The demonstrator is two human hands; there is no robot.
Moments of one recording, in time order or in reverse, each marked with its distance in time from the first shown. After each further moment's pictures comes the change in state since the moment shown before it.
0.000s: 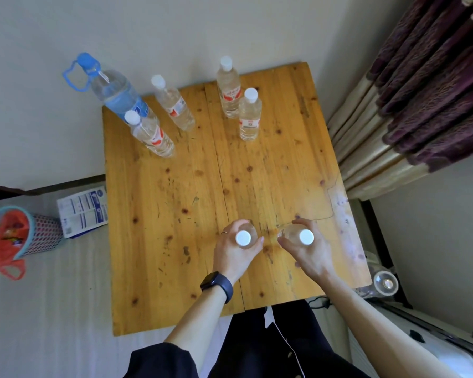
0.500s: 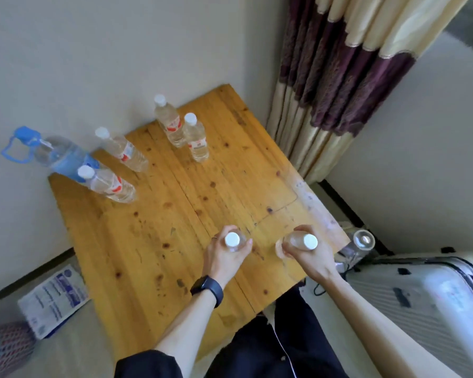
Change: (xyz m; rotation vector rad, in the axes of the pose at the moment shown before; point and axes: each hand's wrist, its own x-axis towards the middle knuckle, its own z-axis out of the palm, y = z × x) left_hand 0.003 0.004 -0.023 0.193 -0.227 0.350; right_hand -0.090 0.005 -0.007 0.165 0.301 0.186
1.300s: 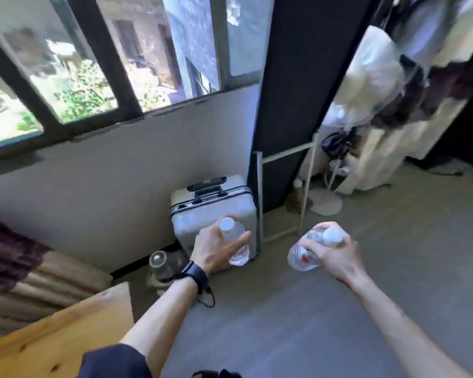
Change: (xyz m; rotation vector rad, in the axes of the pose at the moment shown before) left_hand -0.368 0.243 0.173 0.260 -1.031 1.207; right_hand -0.533 0.223 -0.105 0.553 1.419 0.596
